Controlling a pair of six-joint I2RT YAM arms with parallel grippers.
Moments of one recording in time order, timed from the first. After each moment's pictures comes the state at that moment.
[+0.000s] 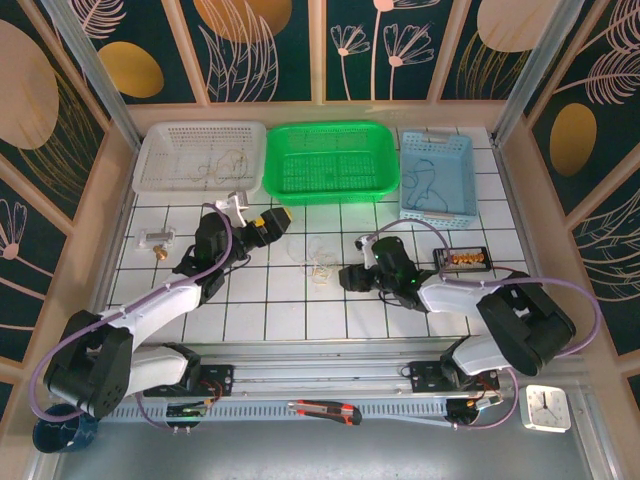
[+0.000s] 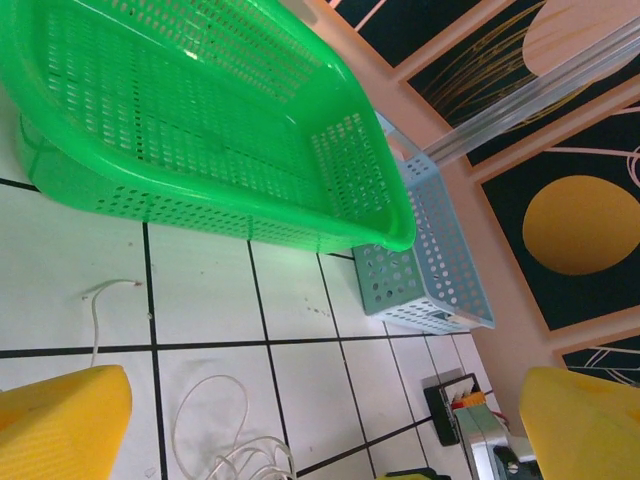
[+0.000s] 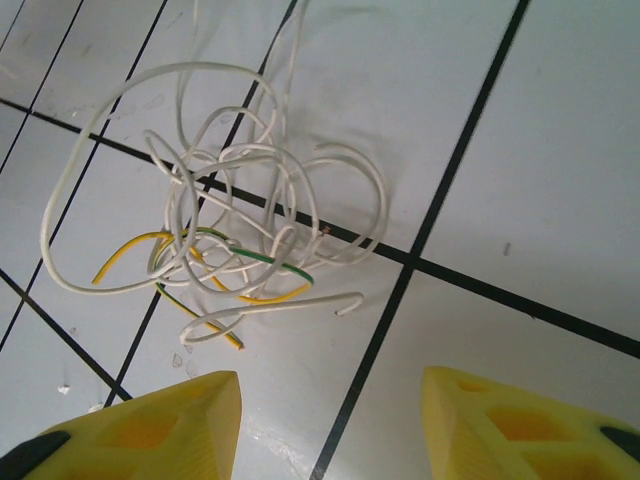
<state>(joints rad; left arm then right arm) -0.45 1.22 0.53 0.42 0.25 -0.84 0.68 1.40 0.45 0.23 -0.23 0.41</state>
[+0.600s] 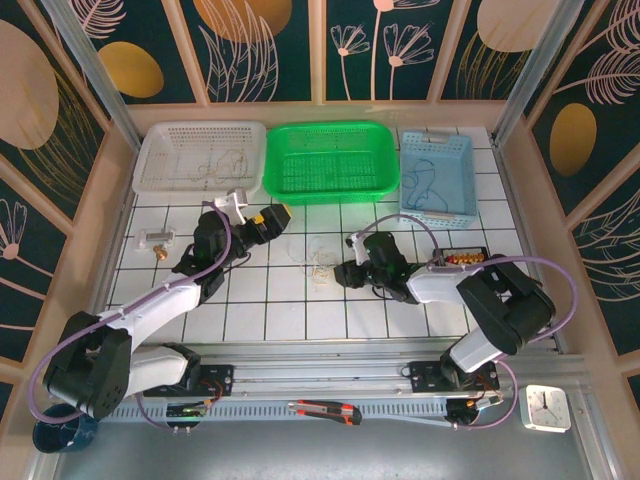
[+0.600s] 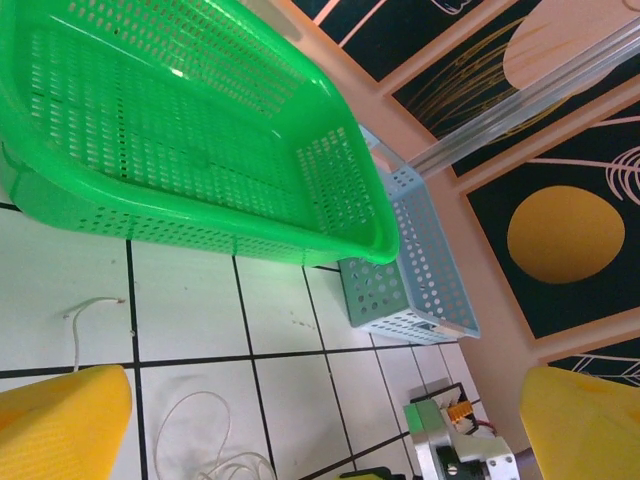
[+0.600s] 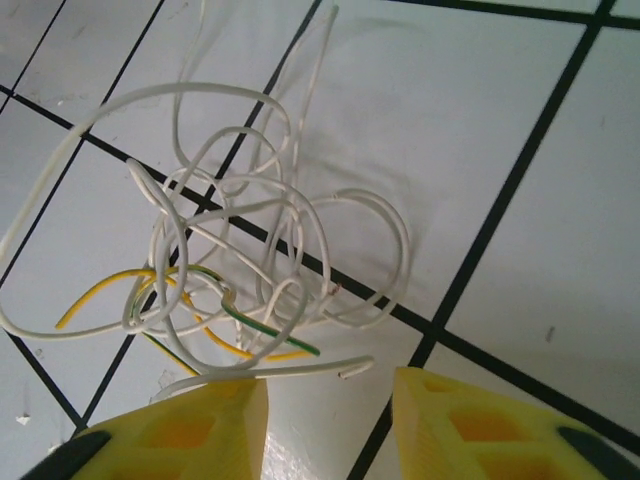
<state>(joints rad) -0.45 1.21 0.54 0.43 0.25 -0.85 0.68 1.54 0.52 0.29 -0.25 0.33</state>
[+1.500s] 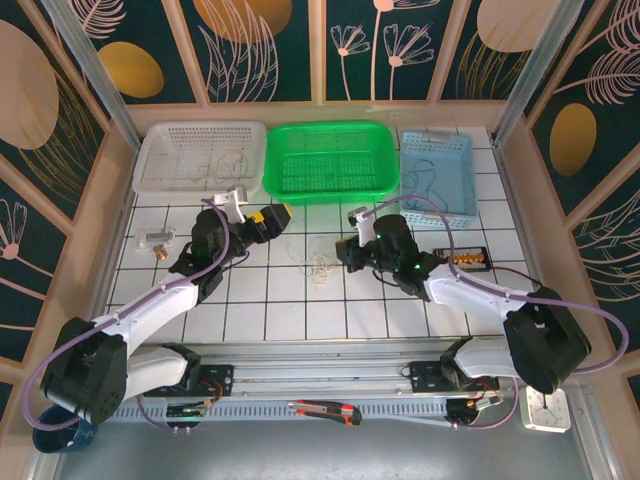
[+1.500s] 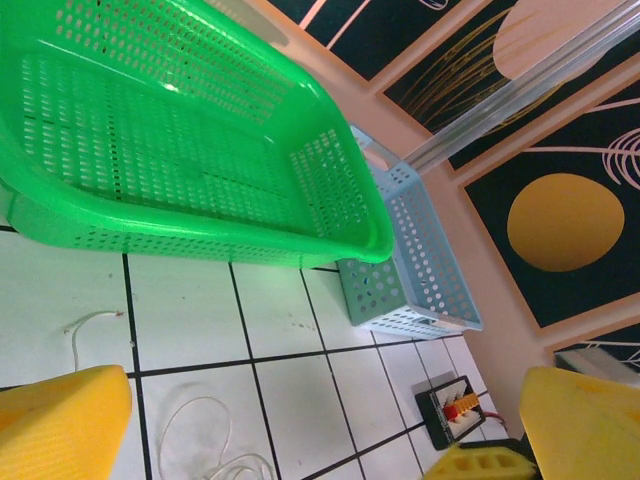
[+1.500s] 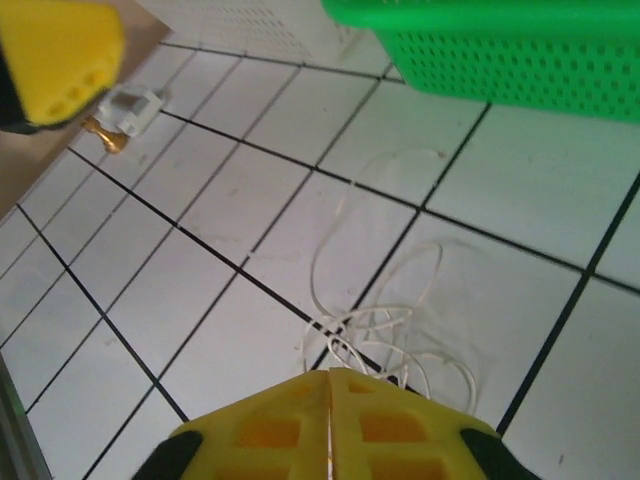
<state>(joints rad) -0.45 1.18 0.57 0.38 0.25 -0.80 0.69 1.29 0.62 0.14 -0.25 0.31</state>
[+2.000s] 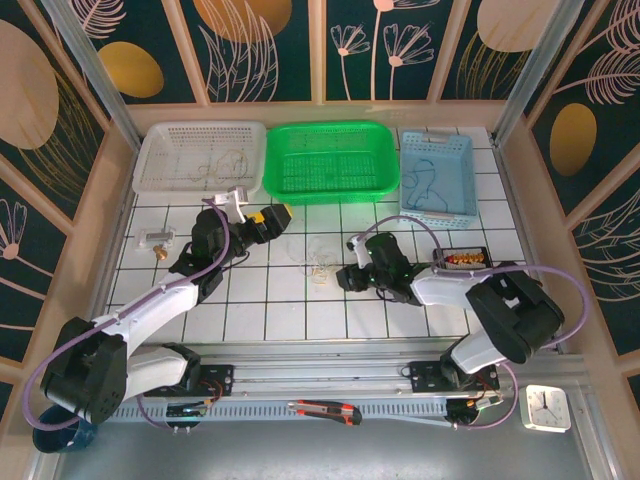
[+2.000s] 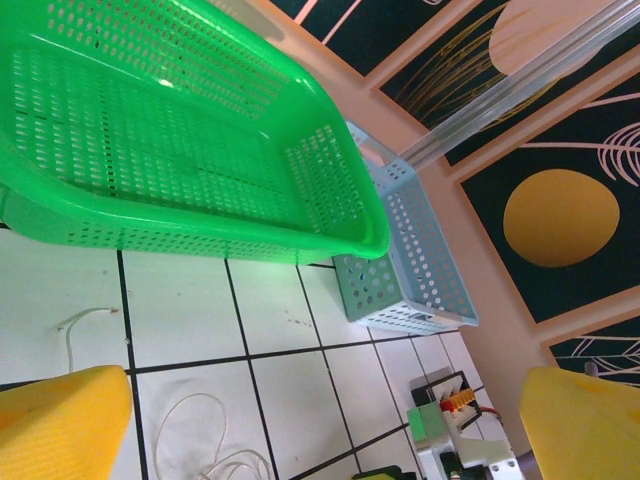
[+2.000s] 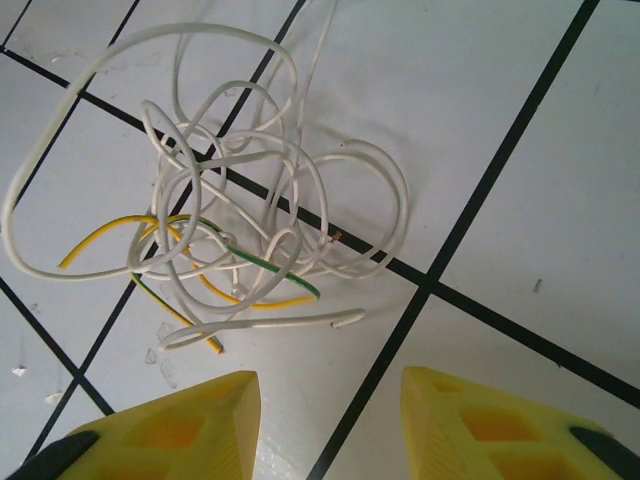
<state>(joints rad) -0.45 1.18 0.57 0.38 0.27 -0.80 0.69 1.48 0.51 0.21 -0.24 0.28</state>
